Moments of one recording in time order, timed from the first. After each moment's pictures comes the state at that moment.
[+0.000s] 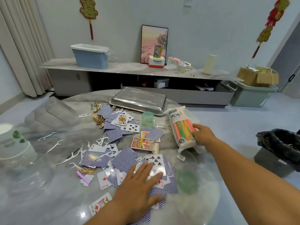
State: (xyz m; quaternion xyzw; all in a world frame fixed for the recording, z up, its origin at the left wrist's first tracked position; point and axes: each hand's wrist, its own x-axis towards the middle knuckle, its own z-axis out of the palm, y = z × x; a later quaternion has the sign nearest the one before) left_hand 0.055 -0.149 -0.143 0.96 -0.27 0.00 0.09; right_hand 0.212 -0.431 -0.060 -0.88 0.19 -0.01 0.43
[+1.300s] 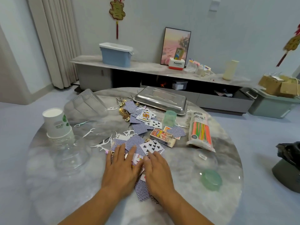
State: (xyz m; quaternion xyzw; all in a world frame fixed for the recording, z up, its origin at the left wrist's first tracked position) left_hand 0.051 -0.044 -0.153 0.99 0.03 0.07 0.14; right_hand 0.059 -0.192 -0.134 -0.94 -0.07 -0.03 0.33
